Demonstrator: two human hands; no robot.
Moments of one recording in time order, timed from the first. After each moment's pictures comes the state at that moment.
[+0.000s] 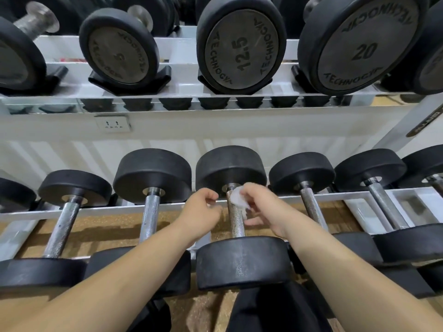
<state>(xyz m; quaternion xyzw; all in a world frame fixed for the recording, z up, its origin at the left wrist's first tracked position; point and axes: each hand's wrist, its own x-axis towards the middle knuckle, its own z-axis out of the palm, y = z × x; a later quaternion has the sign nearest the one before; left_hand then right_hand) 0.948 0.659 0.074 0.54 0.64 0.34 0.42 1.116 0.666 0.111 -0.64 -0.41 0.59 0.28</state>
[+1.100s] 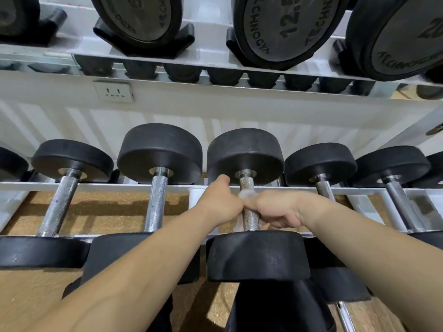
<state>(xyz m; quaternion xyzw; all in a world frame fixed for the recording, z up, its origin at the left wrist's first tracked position) 0.953 0.663 0.083 0.56 0.65 0.21 0.46 1.109 0.689 0.081 -0.62 -0.49 0.62 0.01</state>
